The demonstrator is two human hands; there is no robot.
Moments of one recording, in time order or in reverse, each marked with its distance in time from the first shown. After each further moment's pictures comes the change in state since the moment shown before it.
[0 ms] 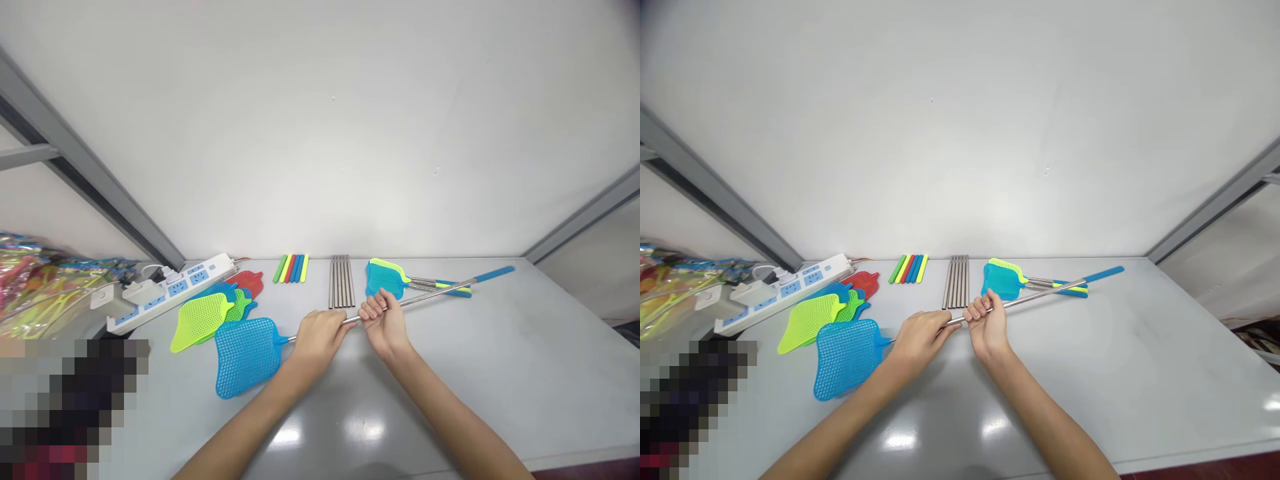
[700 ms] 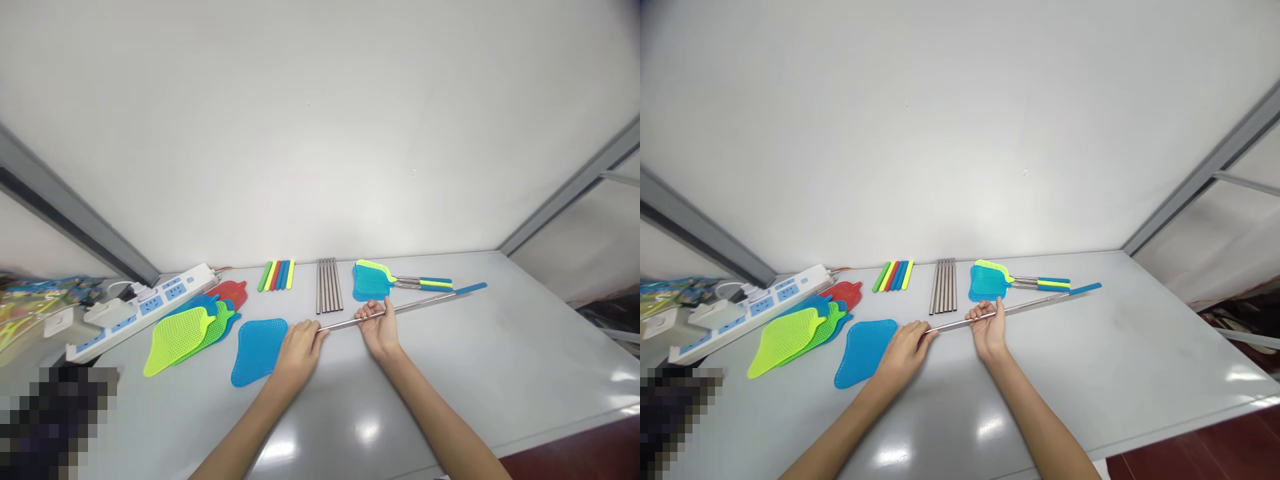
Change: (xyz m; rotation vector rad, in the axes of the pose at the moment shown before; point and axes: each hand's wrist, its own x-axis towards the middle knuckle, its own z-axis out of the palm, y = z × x) left_hand -0.011 -0.025 0.043 -0.115 0.050 -0.089; right_hand 0.029 -0.005 -0.061 -0.113 0.005 -0.133
